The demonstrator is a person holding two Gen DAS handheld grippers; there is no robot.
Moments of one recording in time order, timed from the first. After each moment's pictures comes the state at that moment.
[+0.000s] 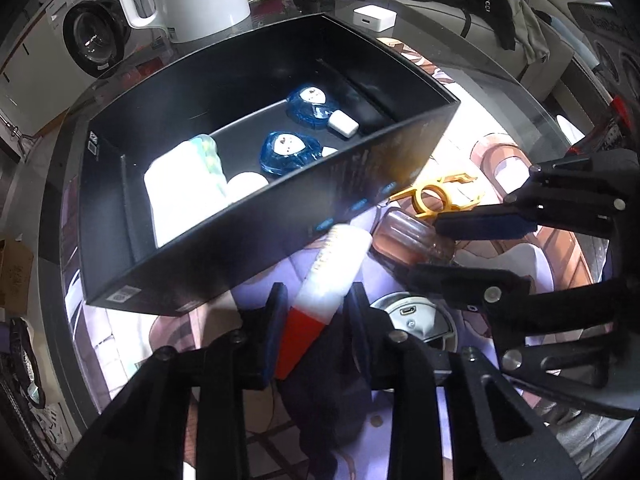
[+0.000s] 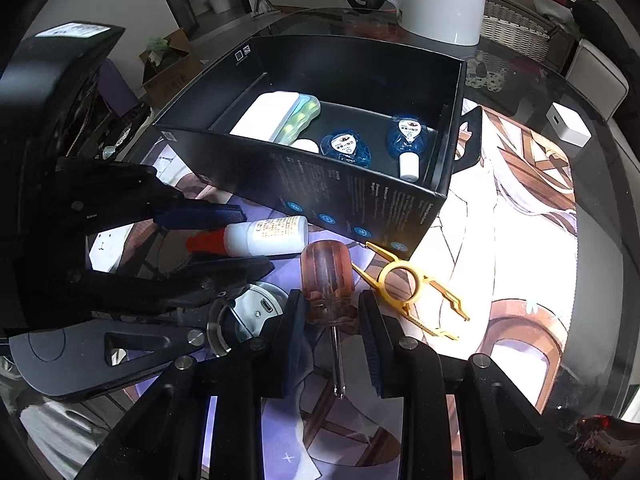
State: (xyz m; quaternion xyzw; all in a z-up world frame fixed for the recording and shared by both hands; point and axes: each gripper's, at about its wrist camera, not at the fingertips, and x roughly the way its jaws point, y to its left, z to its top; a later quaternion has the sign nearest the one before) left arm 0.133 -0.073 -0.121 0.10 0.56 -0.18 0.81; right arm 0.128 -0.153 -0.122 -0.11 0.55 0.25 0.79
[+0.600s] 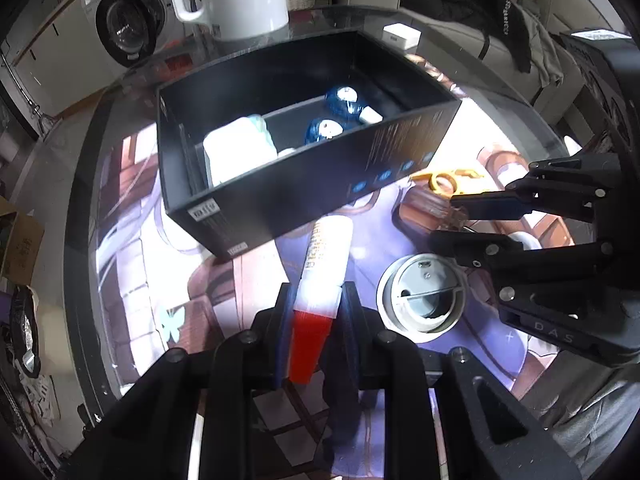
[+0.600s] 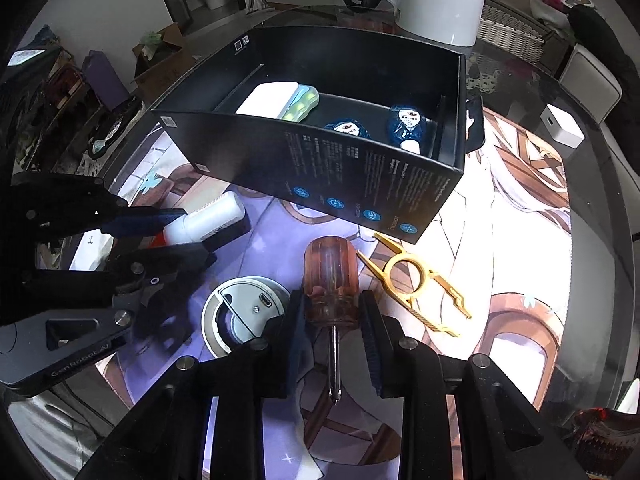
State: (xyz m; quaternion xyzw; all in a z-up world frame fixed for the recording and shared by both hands) left arm 0.103 -0.039 -0.103 0.07 0.53 -0.14 0.83; right arm 0.112 -0.139 -0.118 -0.13 0.54 0.23 0.80
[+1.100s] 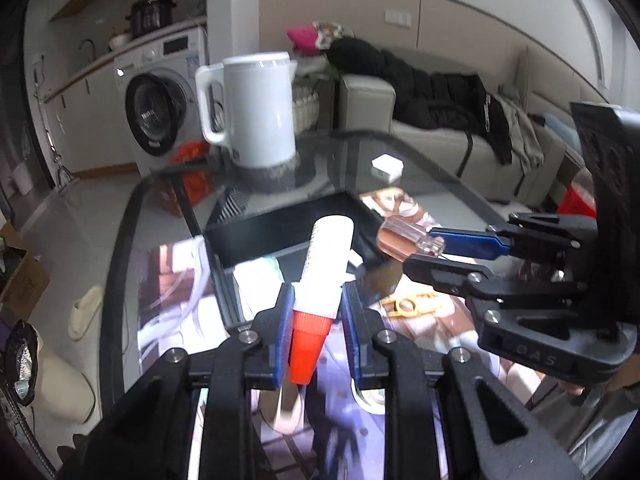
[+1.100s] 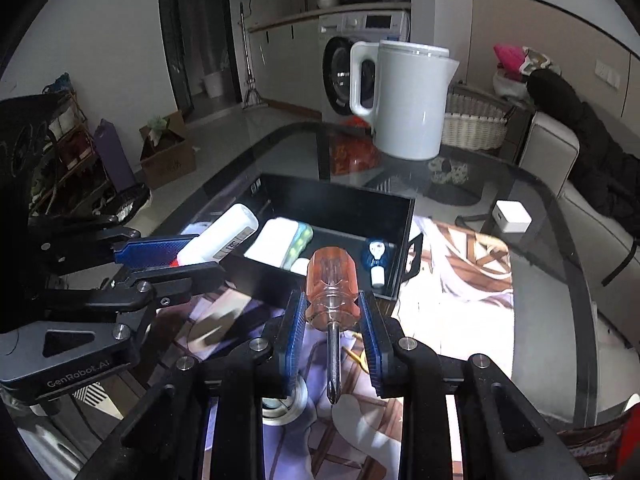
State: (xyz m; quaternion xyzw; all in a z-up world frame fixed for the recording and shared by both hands) left arm 0.079 -0.022 -0.023 0.03 0.35 -0.15 0.93; right arm 0.082 -0.156 -0.030 -0.08 0.36 0.23 0.90
